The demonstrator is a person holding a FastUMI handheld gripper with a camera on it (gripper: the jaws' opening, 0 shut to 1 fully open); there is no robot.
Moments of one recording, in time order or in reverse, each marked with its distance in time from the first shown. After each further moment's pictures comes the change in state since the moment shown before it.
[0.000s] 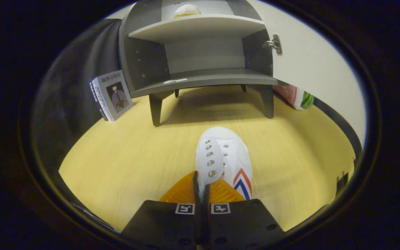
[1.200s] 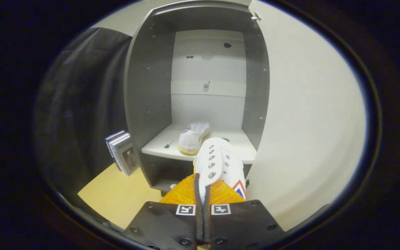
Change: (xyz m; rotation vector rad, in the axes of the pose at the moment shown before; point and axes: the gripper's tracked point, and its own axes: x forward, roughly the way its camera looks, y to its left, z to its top) arm -0.155 0.002 0.361 -0.160 -0.324 -0.023
